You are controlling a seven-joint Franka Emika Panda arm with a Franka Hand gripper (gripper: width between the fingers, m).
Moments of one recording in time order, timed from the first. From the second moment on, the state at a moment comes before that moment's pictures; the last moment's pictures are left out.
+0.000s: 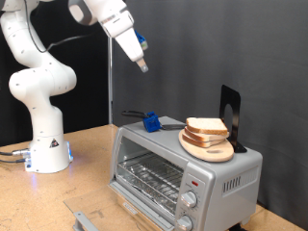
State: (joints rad) arm 0.29 -0.67 -0.02 -2.57 0.45 2.26 -0.21
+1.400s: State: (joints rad) arm 0.26 -0.43 0.02 -2.64 0.42 2.51 -0.25
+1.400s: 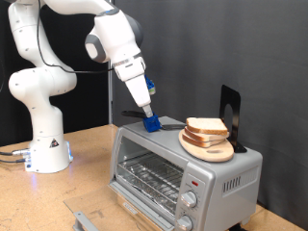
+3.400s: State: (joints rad) arm 0.30 -0.37 0.04 -2.66 0.46 2.53 -0.29
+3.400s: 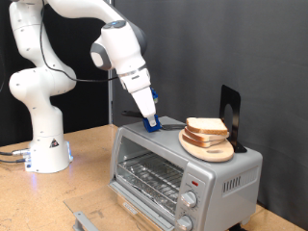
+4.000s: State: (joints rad) arm 0.31 -0.36 0.04 -2.66 0.49 2.53 -0.29
